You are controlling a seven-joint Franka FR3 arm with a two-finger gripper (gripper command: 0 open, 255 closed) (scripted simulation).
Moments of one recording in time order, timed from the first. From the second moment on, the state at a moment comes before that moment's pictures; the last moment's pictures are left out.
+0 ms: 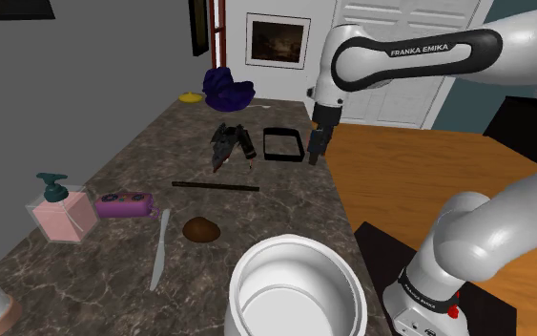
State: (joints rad) arm 0.06 -0.50 -0.03 -2.35 0.09 1.80 -0.25
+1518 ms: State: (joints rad) arm 0.19 0.34 0.07 -1.71 0.01 2.03 -0.43
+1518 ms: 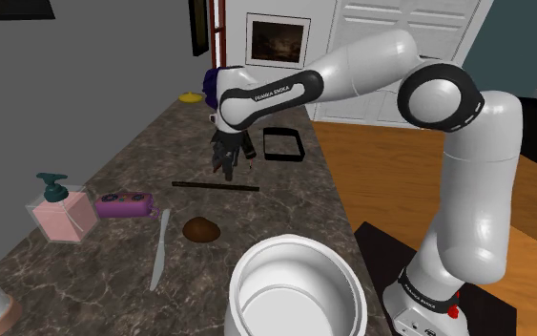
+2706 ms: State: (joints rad) arm 0.22 0.53 0.09 -1.58 -0.03 2.11 -0.45
